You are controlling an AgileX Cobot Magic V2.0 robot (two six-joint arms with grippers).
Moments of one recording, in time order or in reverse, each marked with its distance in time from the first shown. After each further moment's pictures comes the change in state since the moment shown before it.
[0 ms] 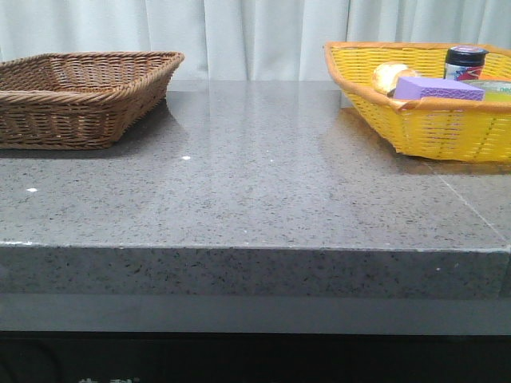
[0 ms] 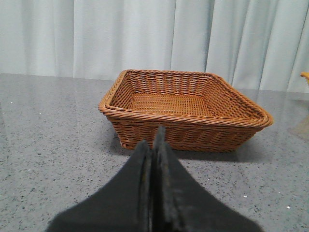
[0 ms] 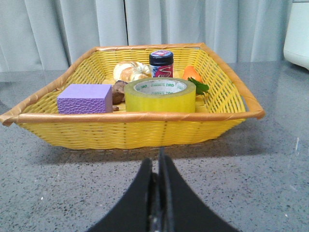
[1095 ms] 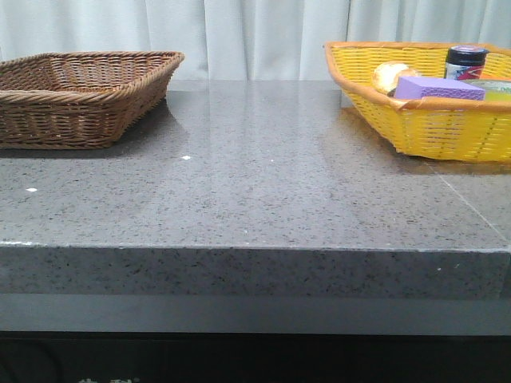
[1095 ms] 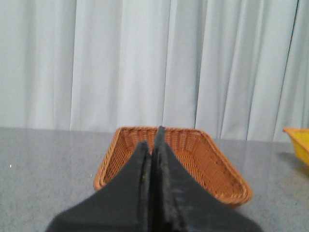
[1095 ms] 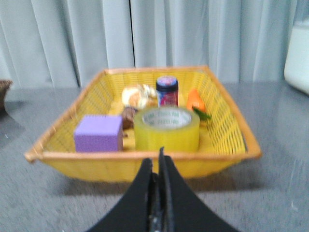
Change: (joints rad) left arm 0.000 0.018 -0.286 0.000 0.117 0.000; right arm 0.000 0.000 -0.222 0.000 0.194 0.000
